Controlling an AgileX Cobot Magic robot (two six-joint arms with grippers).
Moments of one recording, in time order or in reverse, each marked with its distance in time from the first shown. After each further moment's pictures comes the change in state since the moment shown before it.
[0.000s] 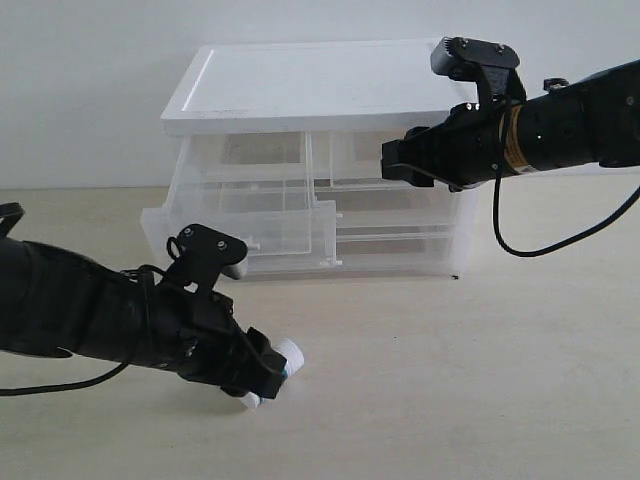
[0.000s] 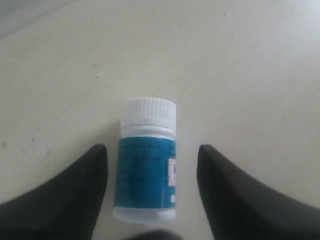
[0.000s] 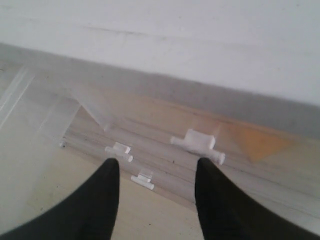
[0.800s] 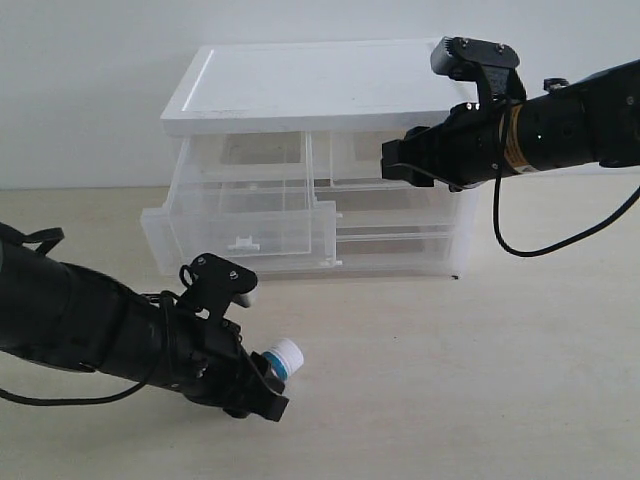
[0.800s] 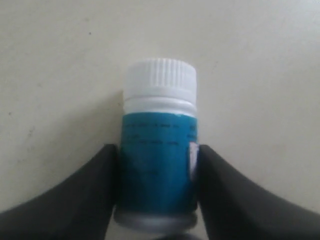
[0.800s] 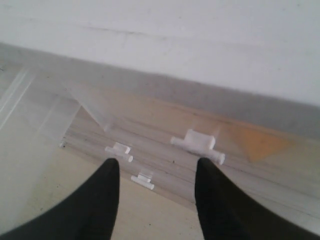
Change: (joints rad) left arm 0.000 0.113 -0.021 0.000 0.001 0.000; right arm 0.000 0.000 0.000 0.000 0.000 0.000
